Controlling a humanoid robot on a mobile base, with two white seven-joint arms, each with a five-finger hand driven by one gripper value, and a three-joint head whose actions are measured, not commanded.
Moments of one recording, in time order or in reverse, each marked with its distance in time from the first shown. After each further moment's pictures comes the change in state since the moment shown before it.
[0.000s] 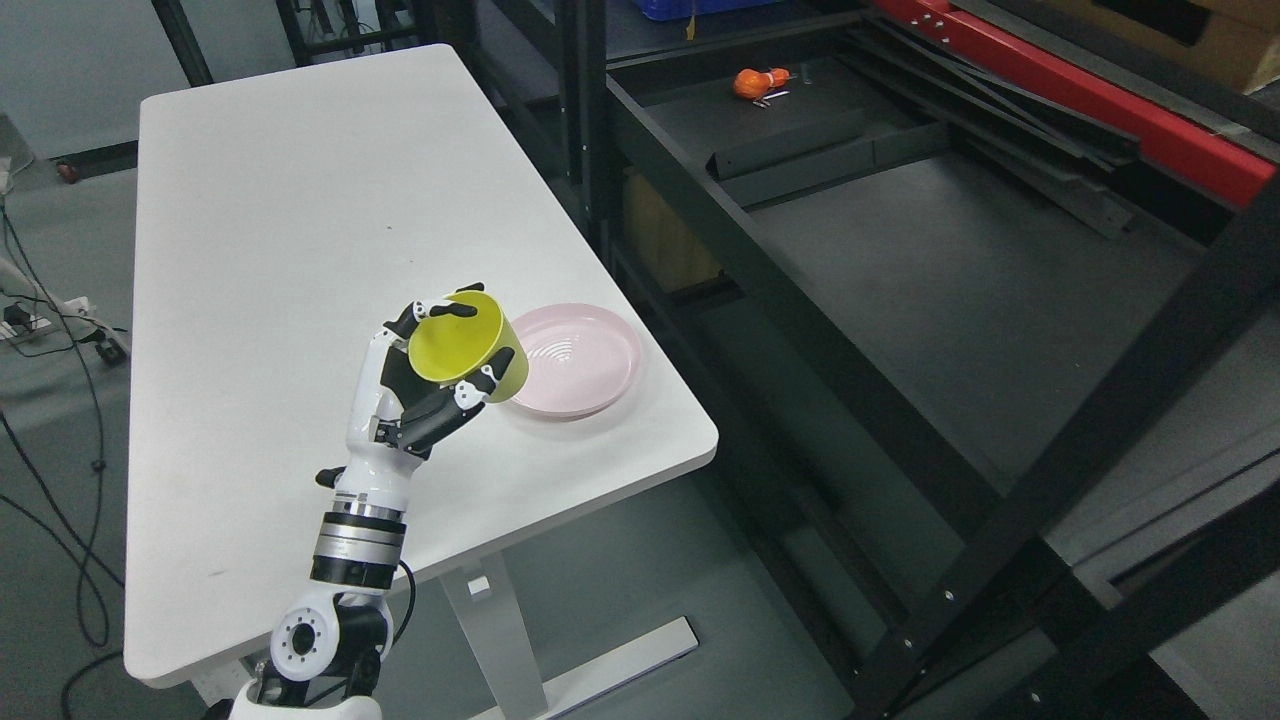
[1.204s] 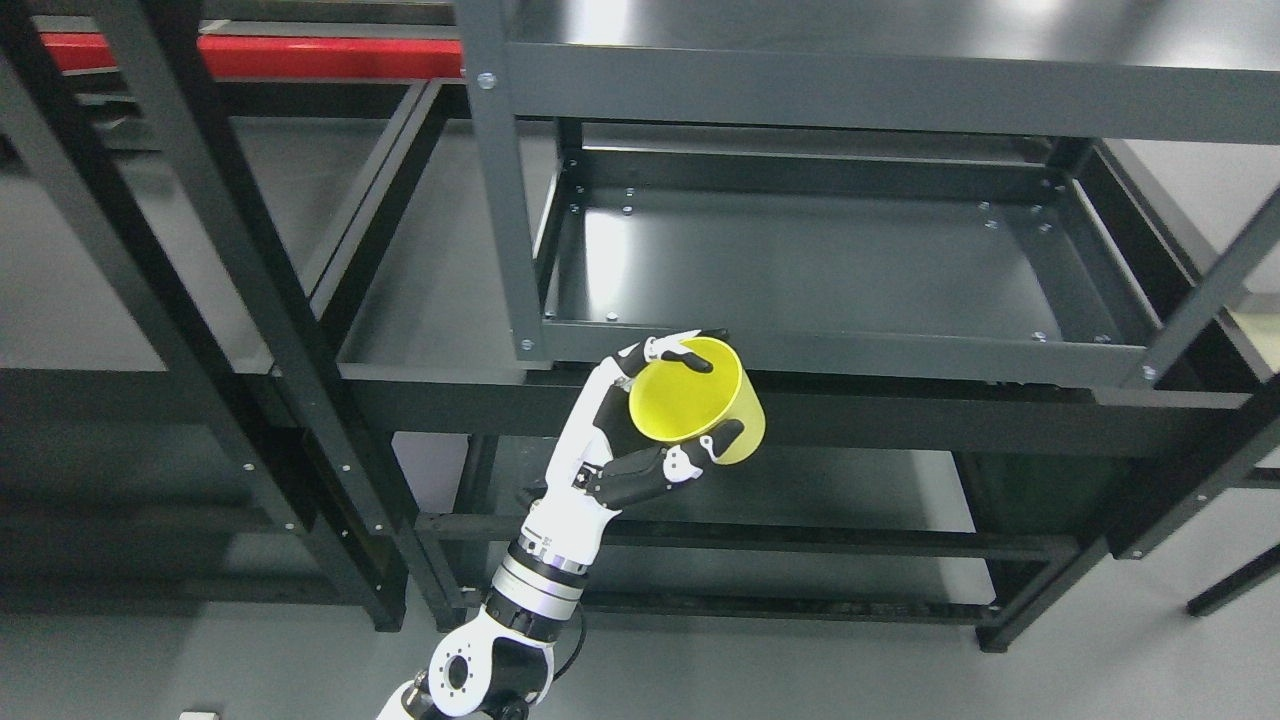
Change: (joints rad) left arm -0.044 0.000 -0.436 -0.054 0.166 -0.091 0.001; right arm 0.001 0.000 0.000 0.000 0.000 0.000 0.000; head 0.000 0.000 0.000
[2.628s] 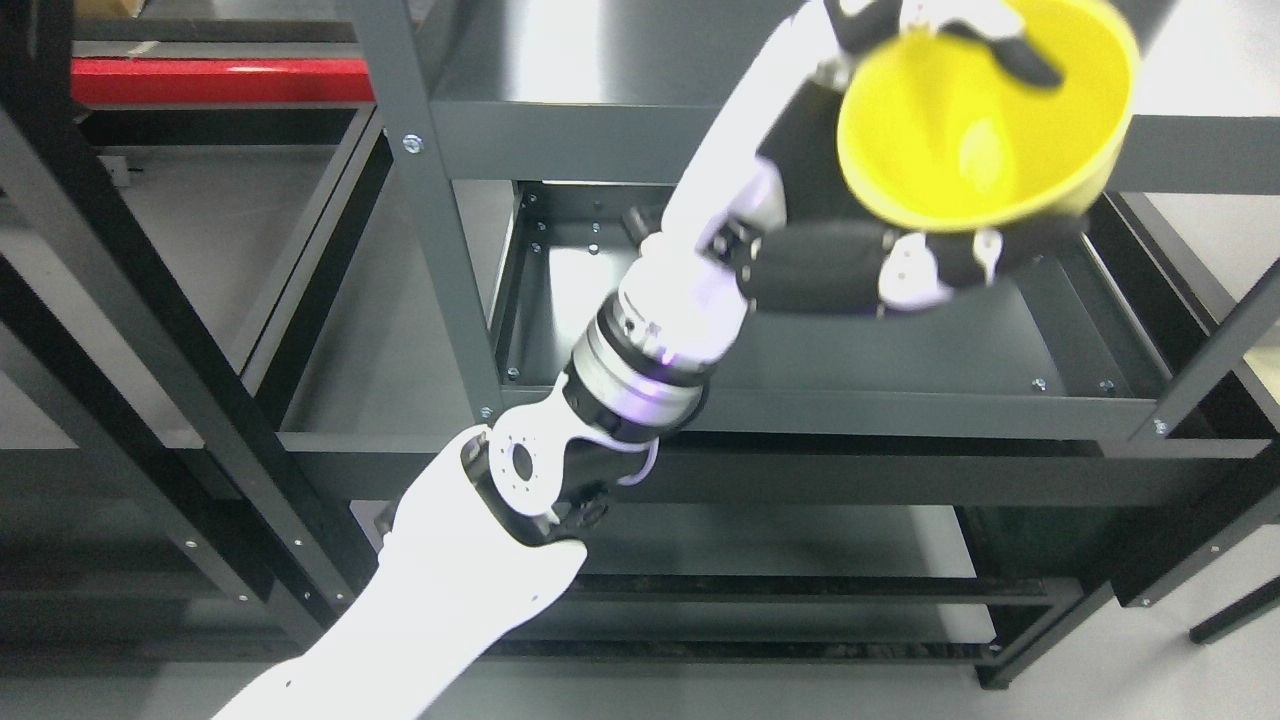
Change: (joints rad) left arm -0.623 0.000 -0.183 -0.085 0.075 -0.033 0.117; right arm 0.001 0.000 0.000 0.000 0.000 0.000 0.000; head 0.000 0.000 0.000
